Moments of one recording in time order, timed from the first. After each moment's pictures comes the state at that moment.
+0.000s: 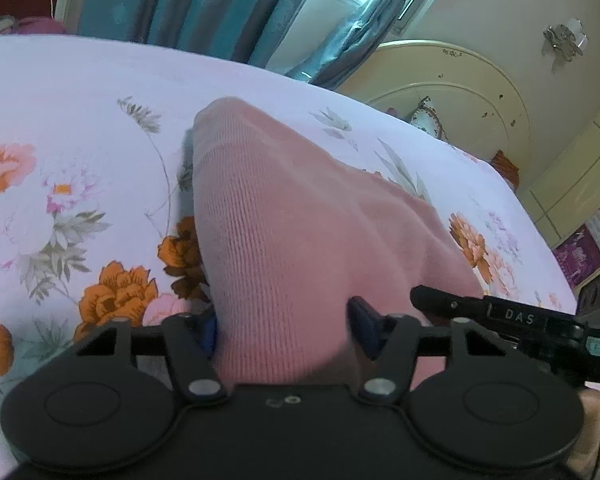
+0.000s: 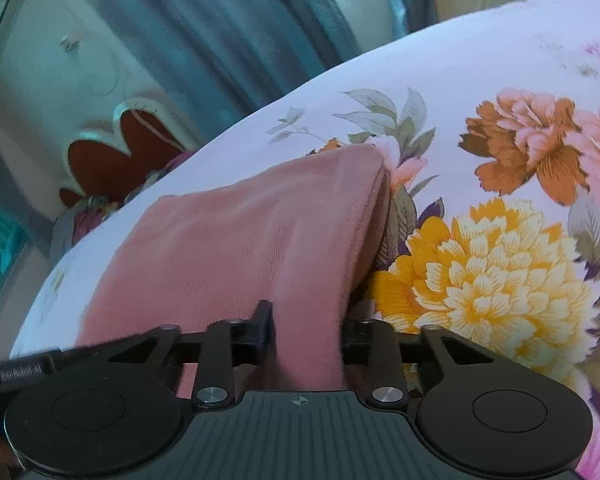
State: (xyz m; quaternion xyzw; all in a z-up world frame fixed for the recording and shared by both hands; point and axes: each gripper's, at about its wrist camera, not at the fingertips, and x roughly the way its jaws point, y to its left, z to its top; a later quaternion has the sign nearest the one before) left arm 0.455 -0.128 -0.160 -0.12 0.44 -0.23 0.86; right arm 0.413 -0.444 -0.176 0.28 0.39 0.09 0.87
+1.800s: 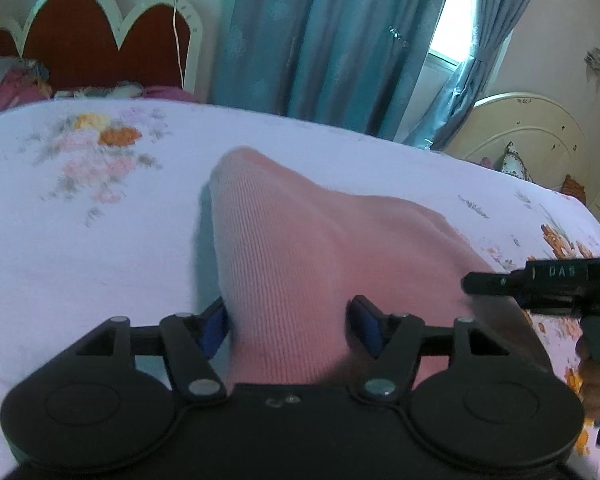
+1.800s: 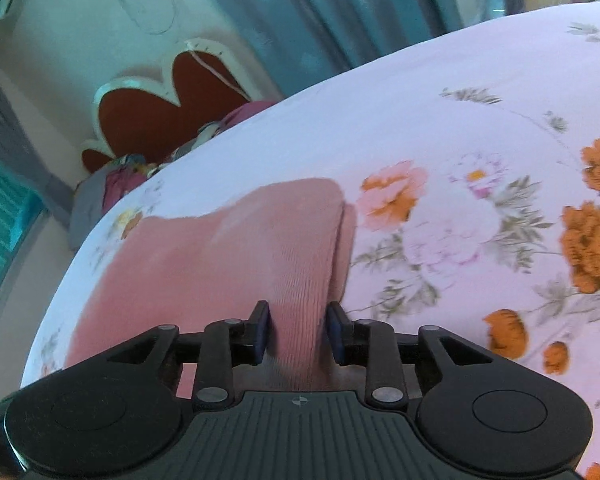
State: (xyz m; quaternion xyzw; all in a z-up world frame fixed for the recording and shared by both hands) left arm 0.445 0.263 -0.115 -0.04 0.37 -0.14 0.92; right arm 0.468 -0.041 -0.151 0.27 0.41 0.11 0.87
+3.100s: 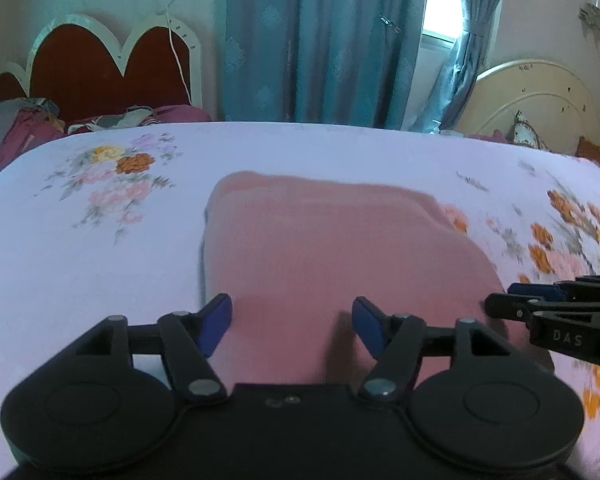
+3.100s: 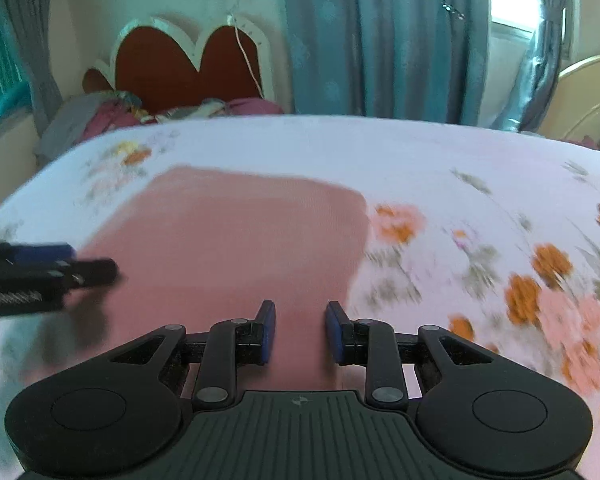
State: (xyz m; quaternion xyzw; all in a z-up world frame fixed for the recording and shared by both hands) left arm 0.405 0.245 -0.096 0.03 0.37 -0.11 0.92; right arm 0.385 0.038 -0.132 0.04 0.39 0.08 0.92
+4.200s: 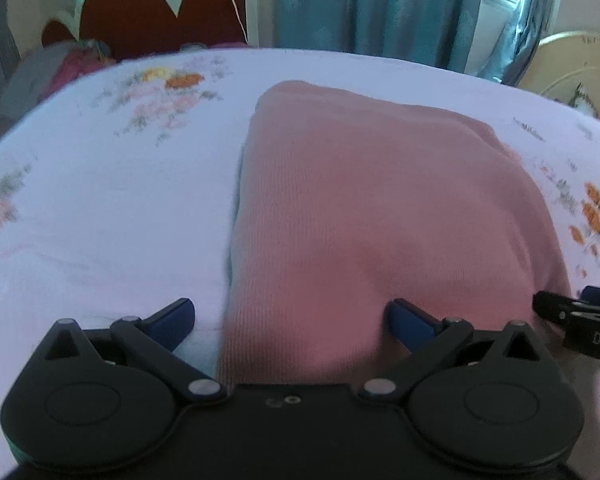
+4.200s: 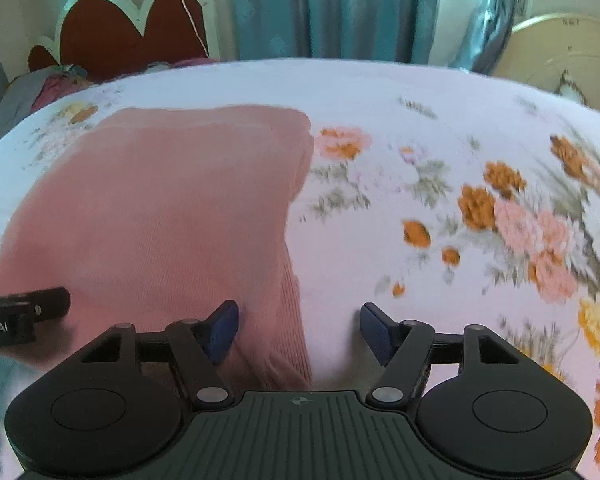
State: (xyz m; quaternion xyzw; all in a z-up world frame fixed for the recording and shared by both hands) left arm 0.392 0.237 -0.127 0.04 0.45 -0.01 0.89; right arm 0.370 0.033 -0.153 0.05 0.45 0.01 0.89
